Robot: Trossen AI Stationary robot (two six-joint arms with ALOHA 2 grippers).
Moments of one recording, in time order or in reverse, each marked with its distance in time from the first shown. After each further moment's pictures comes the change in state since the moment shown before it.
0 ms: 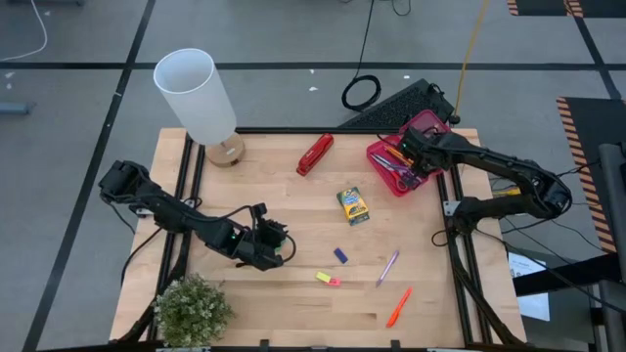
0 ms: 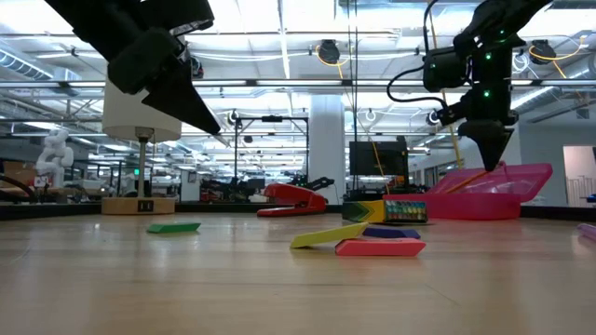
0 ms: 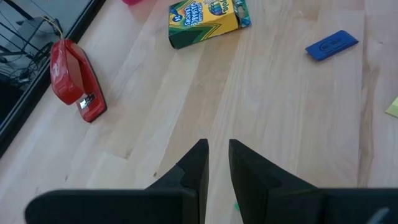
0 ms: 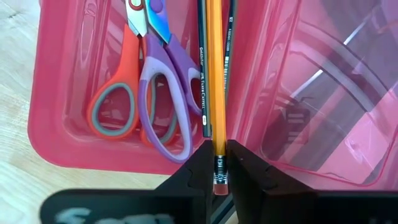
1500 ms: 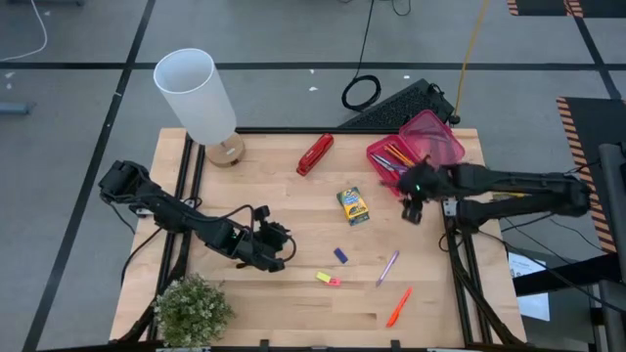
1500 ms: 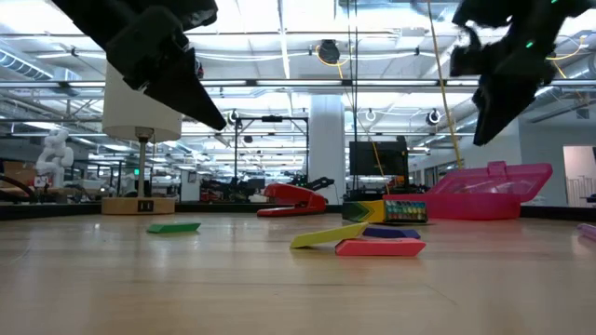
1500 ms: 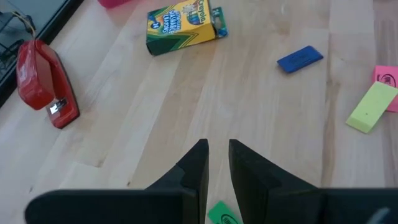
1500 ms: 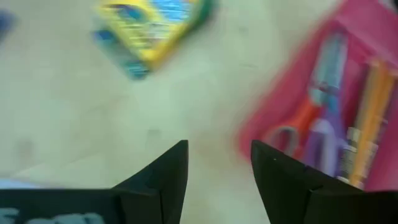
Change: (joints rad) left arm 0.000 0.000 0.000 0.066 0.067 -0.002; right arm 0.522 -0.302 -0.102 0.116 -0.163 0.076
